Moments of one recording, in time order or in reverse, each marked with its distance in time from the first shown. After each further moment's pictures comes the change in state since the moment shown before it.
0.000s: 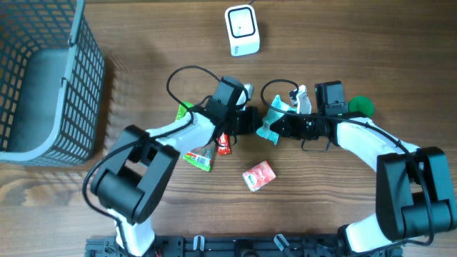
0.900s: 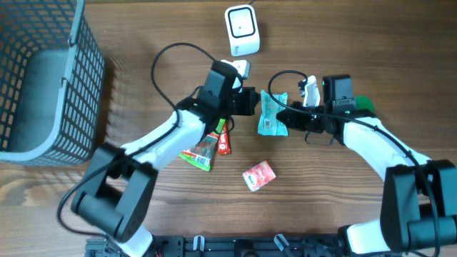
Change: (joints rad) left arm 0.026 -0.146 0.032 0.051 -0.140 0.101; right arm -0.023 -0.063 0.030 0.013 0.074 0.059
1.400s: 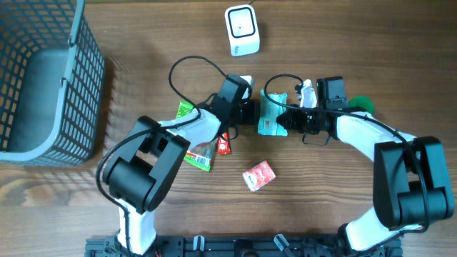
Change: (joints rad) left arm -0.032 0.236 0.021 0.056 -0.080 0.010; right arm -0.001 0.134 0.014 0.029 0.045 -0.040
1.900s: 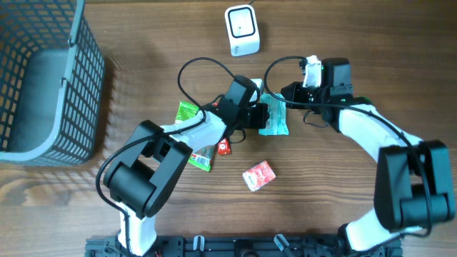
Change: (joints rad) left arm -0.050 -0.025 0.014 -0.026 0.080 -0.029; right arm 0.000 -0.010 0.092 0.152 0.126 -0.043
